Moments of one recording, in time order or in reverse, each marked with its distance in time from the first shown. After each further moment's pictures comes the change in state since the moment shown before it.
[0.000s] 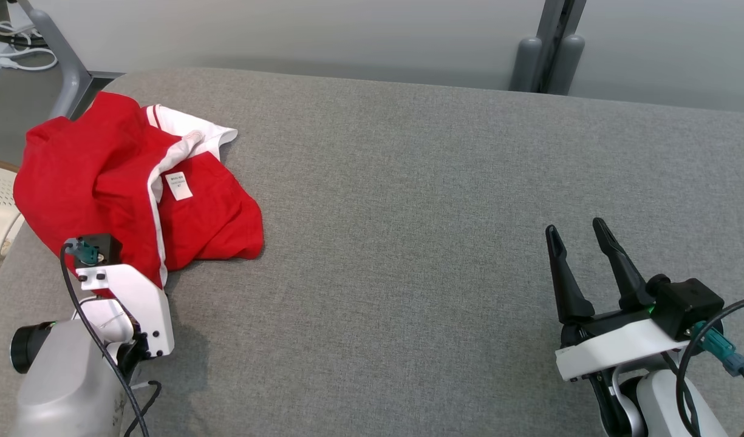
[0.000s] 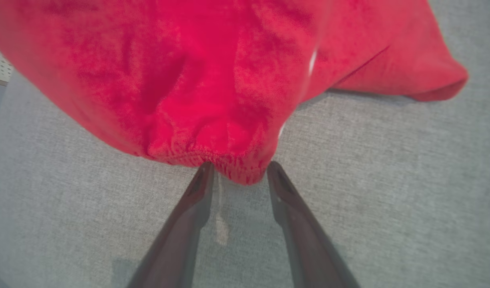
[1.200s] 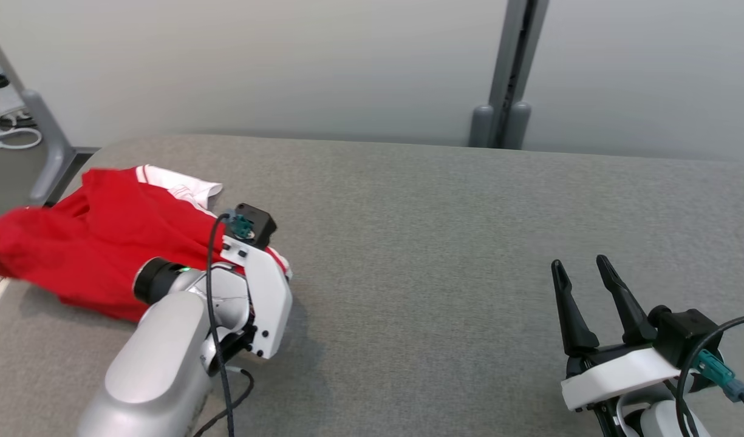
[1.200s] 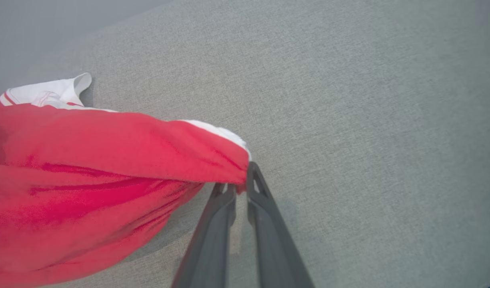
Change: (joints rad) left arm 0.034 -0.009 -0.447 -0.411 -0.172 -0.059 0.189; right arm 0.068 0.002 -0.014 0.028 0.023 0.000 0.000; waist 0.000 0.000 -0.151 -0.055
